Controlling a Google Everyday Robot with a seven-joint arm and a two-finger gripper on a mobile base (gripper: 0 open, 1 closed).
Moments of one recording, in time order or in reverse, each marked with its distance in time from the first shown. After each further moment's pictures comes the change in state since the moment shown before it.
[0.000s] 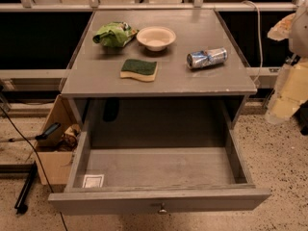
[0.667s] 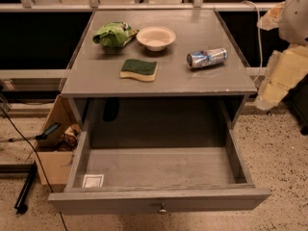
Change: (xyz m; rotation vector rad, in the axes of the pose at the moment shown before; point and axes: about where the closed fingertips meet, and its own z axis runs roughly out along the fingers) arm -0.021 -0.020 0.002 0.000 -0.061 -0.031
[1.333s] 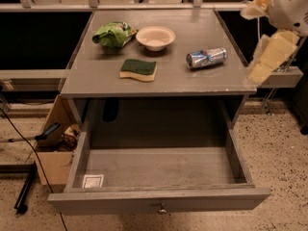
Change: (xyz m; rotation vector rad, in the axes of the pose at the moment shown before) arm -0.023 -0.042 0.020 -0.036 -0.225 -0.057
